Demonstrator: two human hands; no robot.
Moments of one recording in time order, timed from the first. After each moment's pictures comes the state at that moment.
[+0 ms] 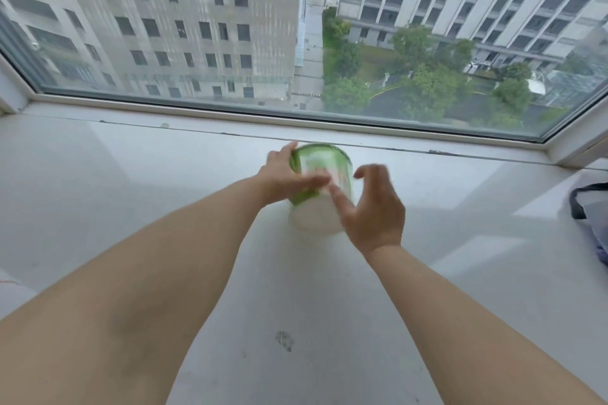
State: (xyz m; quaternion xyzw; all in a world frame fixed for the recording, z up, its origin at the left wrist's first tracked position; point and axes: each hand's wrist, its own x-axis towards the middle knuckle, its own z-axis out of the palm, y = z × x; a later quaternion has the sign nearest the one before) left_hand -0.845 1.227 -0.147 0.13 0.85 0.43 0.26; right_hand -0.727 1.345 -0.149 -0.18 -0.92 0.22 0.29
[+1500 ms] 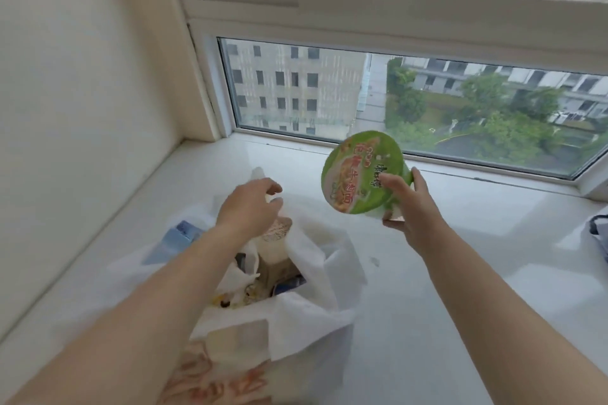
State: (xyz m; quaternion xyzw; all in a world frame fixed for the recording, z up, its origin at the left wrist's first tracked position) left_hand -0.593 0.915 0.074 0.07 0.96 0.27 0.05; right_hand -0.557 1.160 0.066 -0.23 -0.68 0.69 0.01
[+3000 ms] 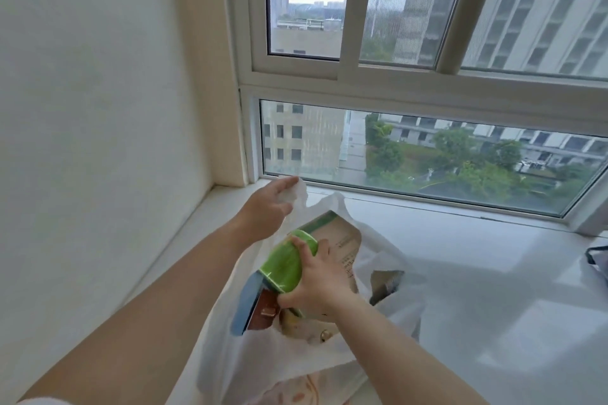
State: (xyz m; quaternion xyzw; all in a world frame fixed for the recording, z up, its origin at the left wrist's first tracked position) left_hand -0.589 0.776 0.144 0.15 0.84 0.52 0.06; right_hand -0.529 0.900 0.047 -0.01 -0.98 0.21 -0.05
